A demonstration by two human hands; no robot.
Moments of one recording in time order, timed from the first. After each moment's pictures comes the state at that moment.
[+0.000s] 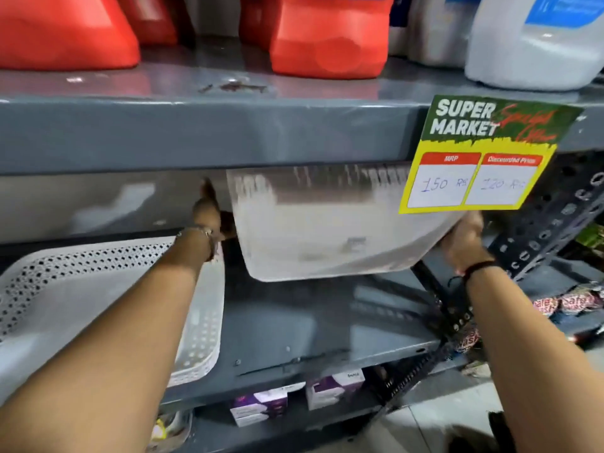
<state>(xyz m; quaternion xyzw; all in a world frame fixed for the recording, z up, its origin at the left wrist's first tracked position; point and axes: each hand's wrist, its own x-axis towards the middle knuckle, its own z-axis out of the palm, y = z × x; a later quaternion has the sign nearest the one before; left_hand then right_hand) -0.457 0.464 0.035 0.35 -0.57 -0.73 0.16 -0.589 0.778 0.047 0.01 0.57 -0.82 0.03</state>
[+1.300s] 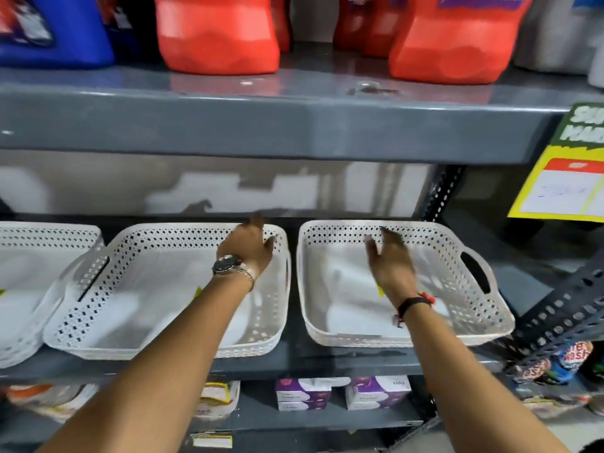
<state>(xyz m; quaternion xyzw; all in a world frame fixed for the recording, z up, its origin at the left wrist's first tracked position) -0.366 0.459 0.028 0.34 -0.93 -0.12 0.11 -0.491 0.637 0.000 -0.19 0.93 -0.32 0.00</state>
